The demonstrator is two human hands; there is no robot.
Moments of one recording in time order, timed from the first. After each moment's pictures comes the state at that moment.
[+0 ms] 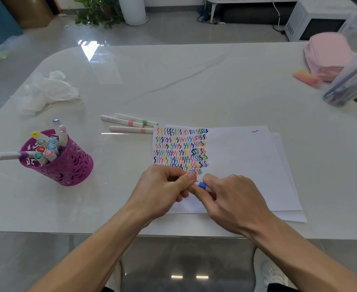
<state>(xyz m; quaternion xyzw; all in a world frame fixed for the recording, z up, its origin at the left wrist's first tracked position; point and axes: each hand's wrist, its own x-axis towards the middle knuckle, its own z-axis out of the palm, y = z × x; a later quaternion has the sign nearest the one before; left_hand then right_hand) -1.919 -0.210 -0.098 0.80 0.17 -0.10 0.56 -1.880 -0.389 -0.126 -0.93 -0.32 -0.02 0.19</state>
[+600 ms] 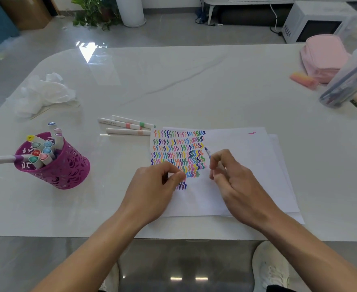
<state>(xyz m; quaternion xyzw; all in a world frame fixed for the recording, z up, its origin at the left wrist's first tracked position) -1.916 -0.202 -0.111 0.91 0.14 -0.01 0.38 -1.864 -0.402 -0.114 -0.87 -0.22 0.12 0.42</state>
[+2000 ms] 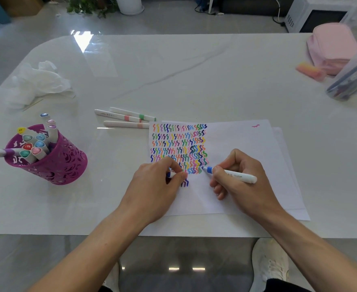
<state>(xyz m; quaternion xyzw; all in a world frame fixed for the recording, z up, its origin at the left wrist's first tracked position) -1.916 -0.202 -0.114 0.93 0.14 -0.04 0.33 -1.861 -0.397 -0.131 -0.78 -0.07 0.14 0.61</state>
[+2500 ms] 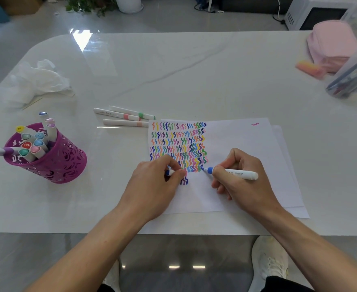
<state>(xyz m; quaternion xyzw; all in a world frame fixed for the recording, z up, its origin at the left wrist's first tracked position) -1.915 -0.203 -0.112 0.93 0.15 -0.04 0.33 -1.861 -0.394 -0.127 -0.80 -0.04 0.13 0.58</state>
